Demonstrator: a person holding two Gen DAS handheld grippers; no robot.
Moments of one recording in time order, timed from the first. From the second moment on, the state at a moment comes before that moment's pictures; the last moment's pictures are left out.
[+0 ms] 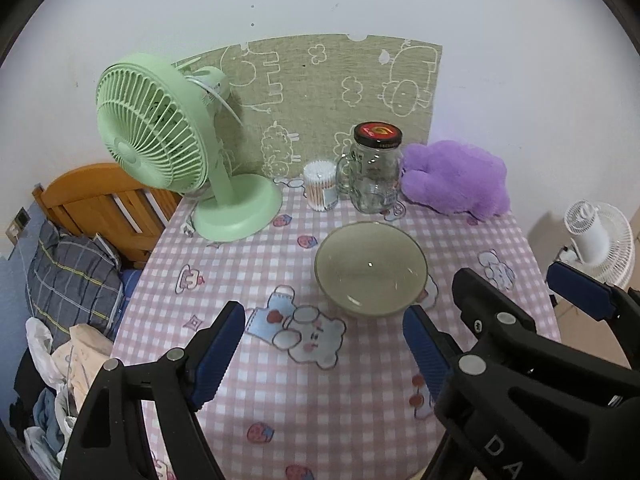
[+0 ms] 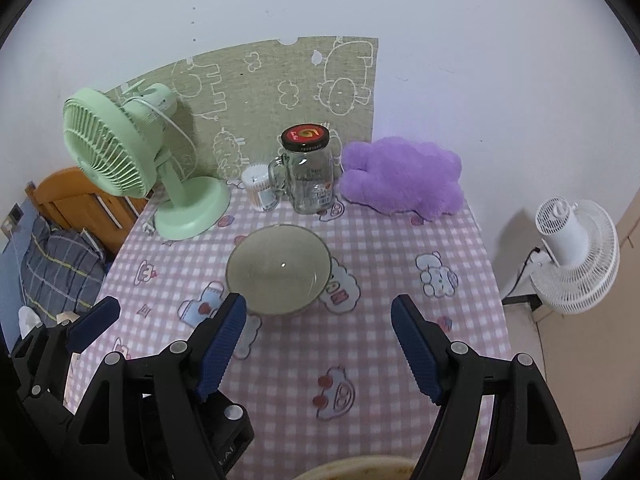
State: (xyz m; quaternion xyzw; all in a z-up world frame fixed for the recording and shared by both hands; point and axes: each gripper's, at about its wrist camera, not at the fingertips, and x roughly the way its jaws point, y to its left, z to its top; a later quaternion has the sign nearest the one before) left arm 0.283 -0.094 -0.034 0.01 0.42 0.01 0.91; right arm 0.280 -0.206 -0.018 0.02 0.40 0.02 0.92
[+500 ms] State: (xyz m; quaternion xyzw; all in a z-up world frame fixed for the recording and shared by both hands) left arm 0.369 -0.107 -0.069 0.04 0.42 0.04 0.90; right arm 0.366 -0.226 -0.054 0.03 0.41 0.00 0.91
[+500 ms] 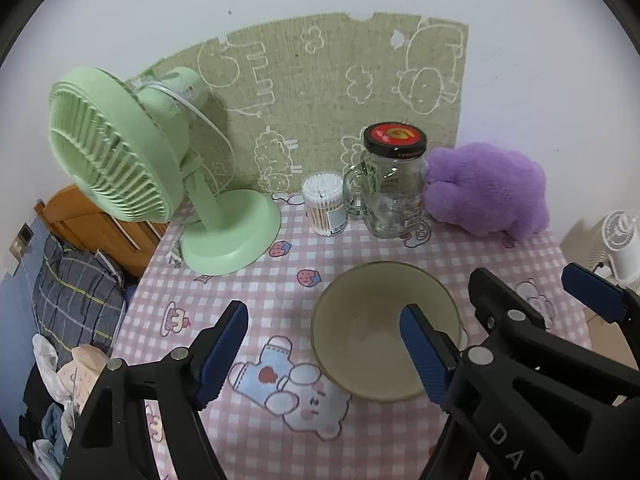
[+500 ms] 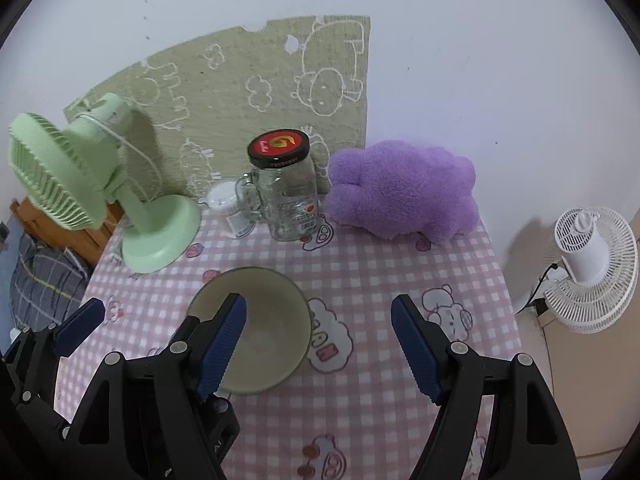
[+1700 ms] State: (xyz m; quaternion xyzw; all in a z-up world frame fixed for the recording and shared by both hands) left arm 0.416 -0.096 -0.153 0.03 0.49 0.04 0.87; right arm 0.427 -0.216 -0.143 0.05 0.48 0.02 0.88
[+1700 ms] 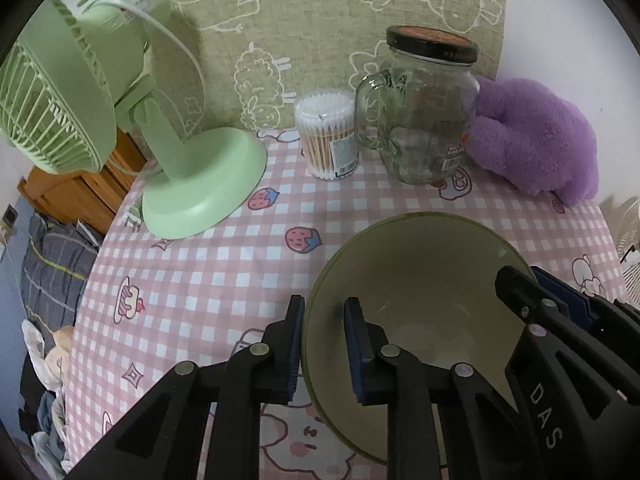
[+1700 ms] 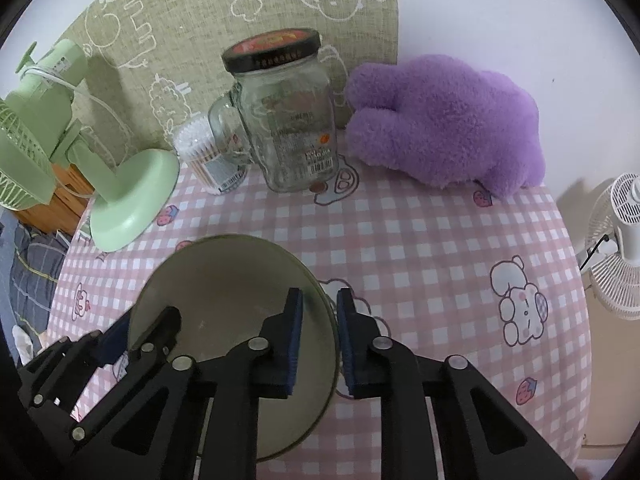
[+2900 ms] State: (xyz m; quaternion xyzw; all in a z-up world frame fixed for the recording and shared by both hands) left arm 0.352 -0.078 -0.096 0.03 0.47 0.05 0.88; right arm 0.366 -0.194 -0.088 0.03 0.46 0.03 0.89
